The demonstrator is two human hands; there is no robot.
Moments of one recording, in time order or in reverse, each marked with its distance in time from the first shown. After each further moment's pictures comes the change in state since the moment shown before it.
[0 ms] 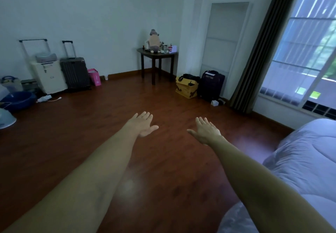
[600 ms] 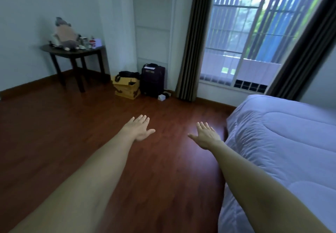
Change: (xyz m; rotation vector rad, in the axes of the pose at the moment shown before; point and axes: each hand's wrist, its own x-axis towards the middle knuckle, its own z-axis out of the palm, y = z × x) left_hand 0.378 0.031 -0.033 0.098 -0.021 0.466; right_hand 0.218 0.117 0.019 0.065 -0.036 0.513
